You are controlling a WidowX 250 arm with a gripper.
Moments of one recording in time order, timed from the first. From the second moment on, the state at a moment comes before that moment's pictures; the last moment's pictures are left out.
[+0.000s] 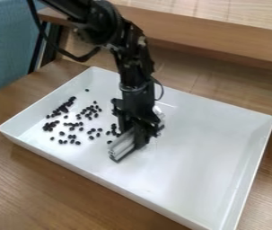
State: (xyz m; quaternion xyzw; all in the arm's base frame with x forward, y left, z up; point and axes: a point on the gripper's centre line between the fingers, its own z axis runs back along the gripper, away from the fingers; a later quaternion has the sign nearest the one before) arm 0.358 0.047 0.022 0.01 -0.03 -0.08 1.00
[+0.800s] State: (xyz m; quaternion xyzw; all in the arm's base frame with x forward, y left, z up) arm 0.345 0.111 0.021 0.03 -0.01 -0.07 1.00
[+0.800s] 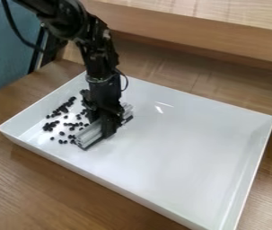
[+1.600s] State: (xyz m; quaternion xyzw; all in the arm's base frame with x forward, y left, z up) arm 0.350 0.153 0.023 0.03 0.01 -0.14 0.99
